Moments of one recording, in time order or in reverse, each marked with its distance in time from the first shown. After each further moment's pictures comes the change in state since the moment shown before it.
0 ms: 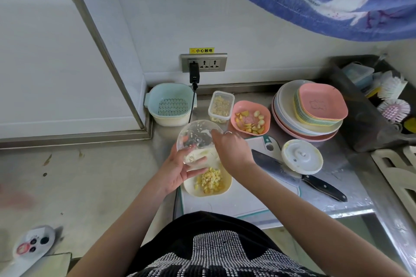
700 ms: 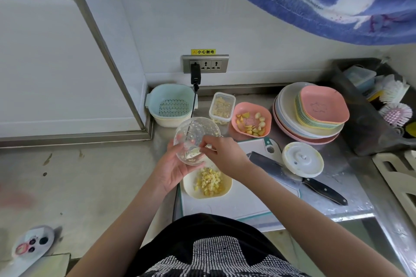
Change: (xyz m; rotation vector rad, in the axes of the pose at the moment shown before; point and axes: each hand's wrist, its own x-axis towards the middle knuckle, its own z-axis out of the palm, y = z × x) left_hand 0.001 0.008 -0.007 -0.243 -0.172 0.105; right_hand 0.001 -0.005 -0.005 0.557 -0.114 -0.062
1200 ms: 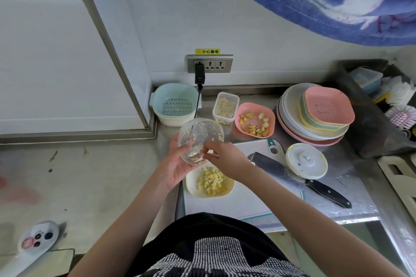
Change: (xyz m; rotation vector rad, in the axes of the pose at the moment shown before) left_hand -0.003 0.002 0.009 0.050 0.026 0.042; right_hand 0.003 0.014 0.012 0.015 -0.091 0.001
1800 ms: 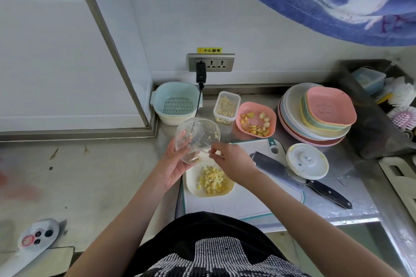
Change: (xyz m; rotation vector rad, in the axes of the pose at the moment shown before) left_hand 0.003 0.002 -0.016 0.121 0.068 -0.006; right_hand -0.010 0.004 0.001 -0.113 0.059 0.080
